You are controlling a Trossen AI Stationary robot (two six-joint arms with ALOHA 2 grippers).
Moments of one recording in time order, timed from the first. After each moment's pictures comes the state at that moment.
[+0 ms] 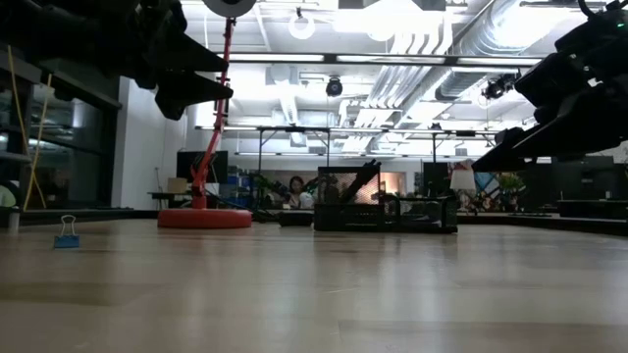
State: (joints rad) left arm 0.00 0.99 0.31 0.44 -0.19 -0.27; right arm 0.03 0.65 0.01 0.27 -0.06 0.05
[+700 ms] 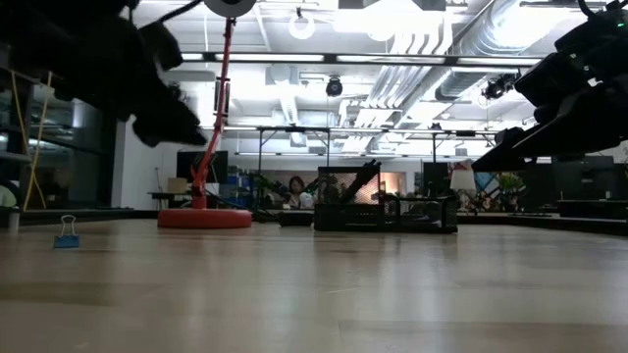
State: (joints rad) left arm -0.02 0.98 0.31 0.18 -0.18 -0.30; right arm 0.03 0.65 0.01 0.27 -0.06 0.05
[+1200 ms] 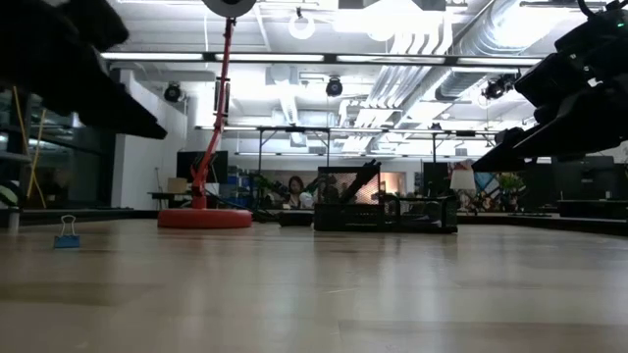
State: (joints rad) left arm -0.46 1.02 0.31 0.05 -0.74 -0.48; right arm 0.03 0.65 0.01 0.27 -0.06 0.05
